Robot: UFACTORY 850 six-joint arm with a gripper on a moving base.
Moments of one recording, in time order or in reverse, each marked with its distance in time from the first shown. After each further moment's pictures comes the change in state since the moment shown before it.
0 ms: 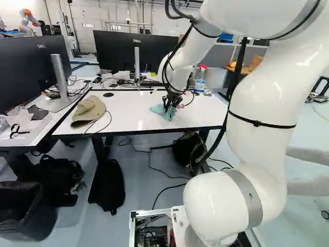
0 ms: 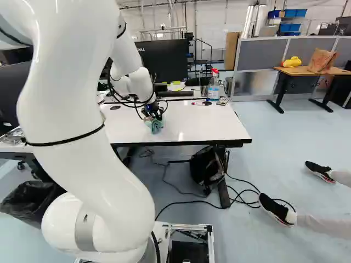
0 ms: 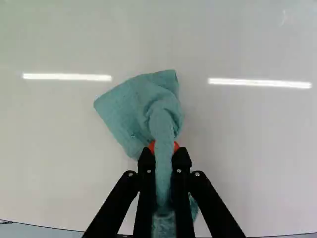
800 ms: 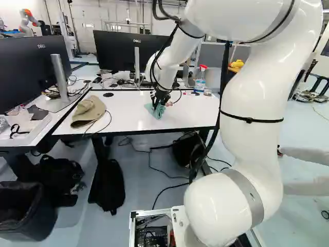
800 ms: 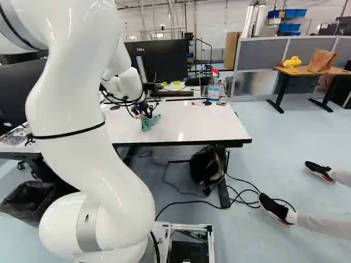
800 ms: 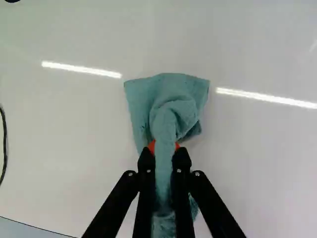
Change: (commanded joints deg) arm 7.2 -3.4 -4.1 0.0 0.0 0.0
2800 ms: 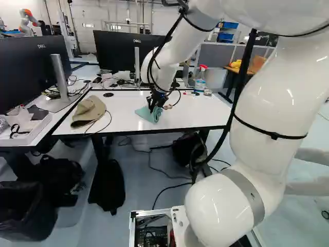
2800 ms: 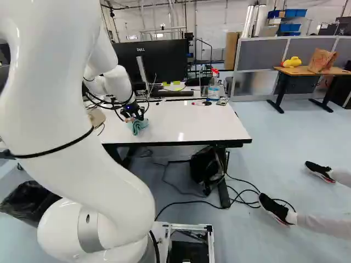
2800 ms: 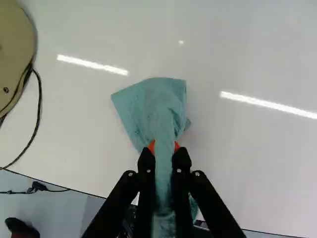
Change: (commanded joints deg) arm 3.1 10.6 9.0 0.0 0.0 0.0
